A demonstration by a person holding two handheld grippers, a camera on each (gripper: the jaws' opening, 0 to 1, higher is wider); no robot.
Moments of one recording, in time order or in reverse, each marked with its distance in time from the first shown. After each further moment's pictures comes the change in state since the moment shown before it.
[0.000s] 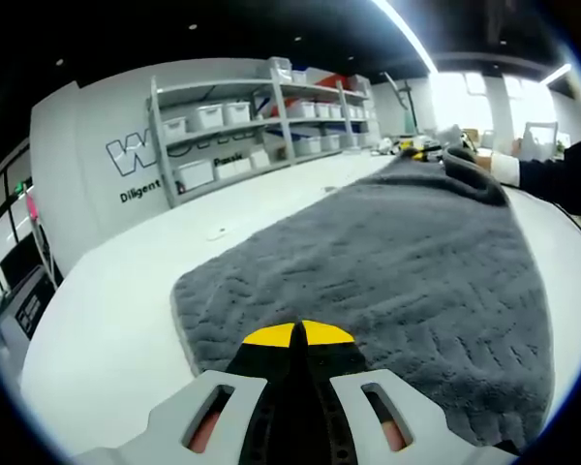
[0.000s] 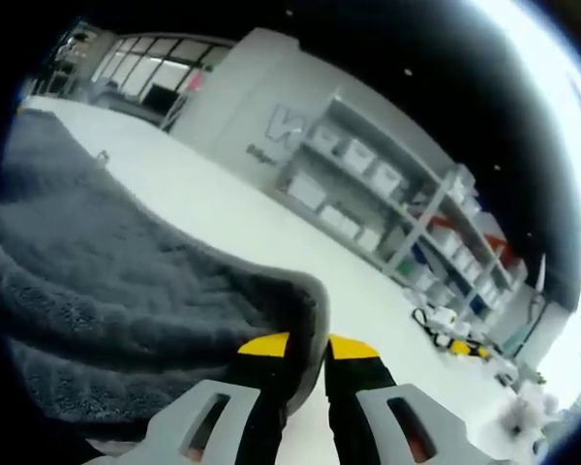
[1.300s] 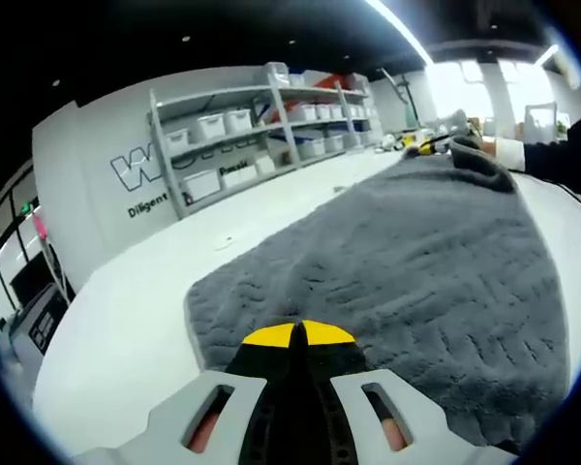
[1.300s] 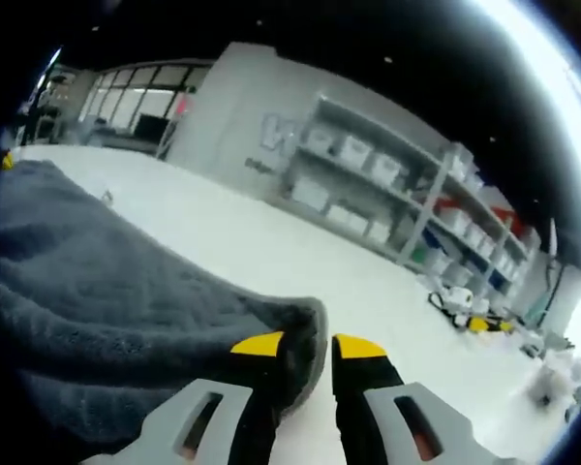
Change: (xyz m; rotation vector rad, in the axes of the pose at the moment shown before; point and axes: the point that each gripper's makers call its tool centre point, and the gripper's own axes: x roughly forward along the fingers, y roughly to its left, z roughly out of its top) left arm 0.004 0.004 0.004 0.074 -0.022 0.054; right arm -0.021 0.004 0.004 0.160 -0.015 0.063
